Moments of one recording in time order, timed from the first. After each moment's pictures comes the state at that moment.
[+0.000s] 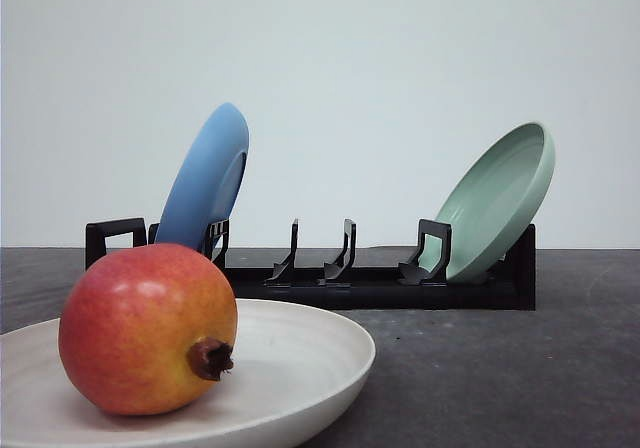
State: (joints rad) left_arx -0.04 0.01 0.02 -0.18 -0.07 -0.03; right_arx 0.05 0.00 0.02 -0.16 0.10 -0.09
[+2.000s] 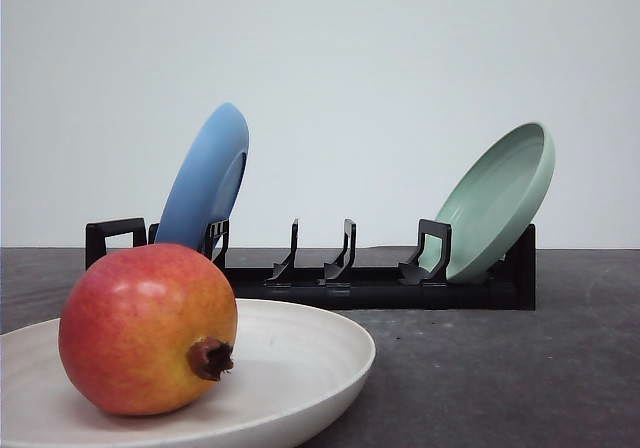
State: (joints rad) left_arx -0.04 0.01 0.02 -0.18 -0.07 -0.03; right_arx 0.05 0.00 0.02 -0.16 0.10 -0.09
